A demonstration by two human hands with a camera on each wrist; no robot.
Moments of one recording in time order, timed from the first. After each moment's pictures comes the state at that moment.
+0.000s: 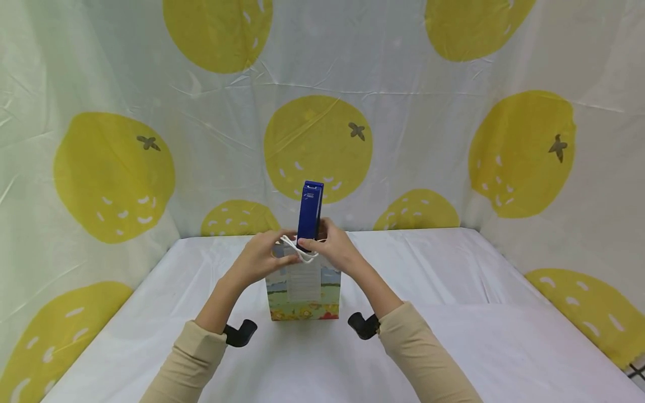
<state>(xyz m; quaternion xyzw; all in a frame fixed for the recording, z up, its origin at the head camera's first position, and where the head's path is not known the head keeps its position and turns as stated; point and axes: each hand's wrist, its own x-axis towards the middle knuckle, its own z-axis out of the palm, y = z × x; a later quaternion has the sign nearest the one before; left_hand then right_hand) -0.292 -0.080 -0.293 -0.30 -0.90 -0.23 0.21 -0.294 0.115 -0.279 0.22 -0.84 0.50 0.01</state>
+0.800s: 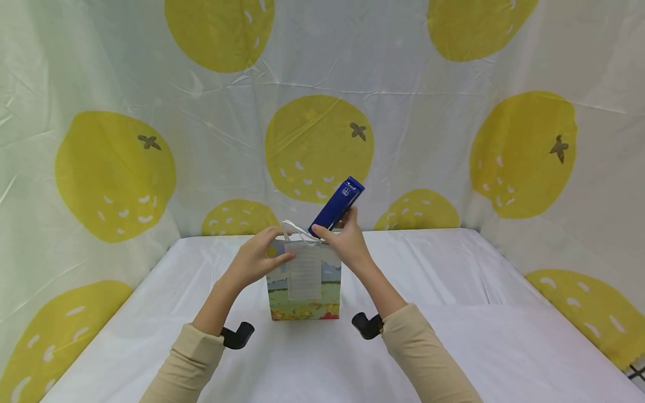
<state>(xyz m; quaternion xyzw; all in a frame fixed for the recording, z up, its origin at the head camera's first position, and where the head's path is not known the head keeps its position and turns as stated) -0.295 -0.092 -0.303 -0.28 -0.90 -0.24 0.24 -0.298 0.122 -0.280 0.17 -0.78 0.59 0.13</state>
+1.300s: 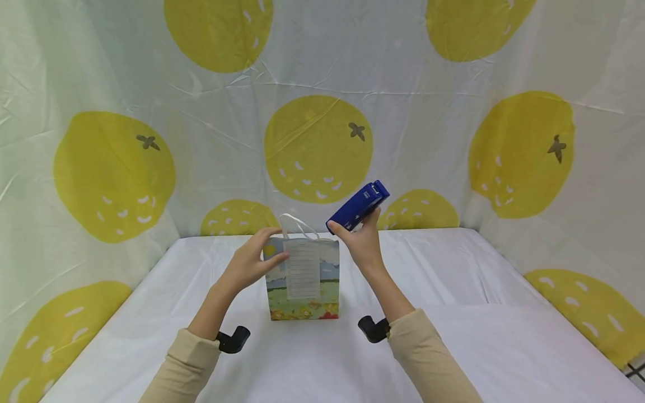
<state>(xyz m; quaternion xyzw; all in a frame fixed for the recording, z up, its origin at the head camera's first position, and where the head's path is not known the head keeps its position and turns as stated) -0.292 -0.099 -0.309 -0.25 -0.91 -0.26 0.22 -0.297 0.138 -0.288 0.12 -0.72 0.65 0.21</state>
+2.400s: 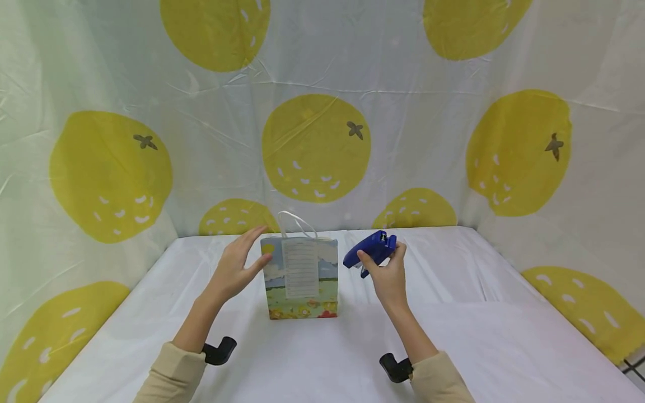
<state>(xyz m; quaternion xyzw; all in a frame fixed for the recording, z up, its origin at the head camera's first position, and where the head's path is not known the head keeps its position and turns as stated) -0.283 -0.121 -0.323 -0.25 -0.89 -0.25 0.28 -0.268 0.179 -0.348 0.02 -0.77 0.60 0.22</state>
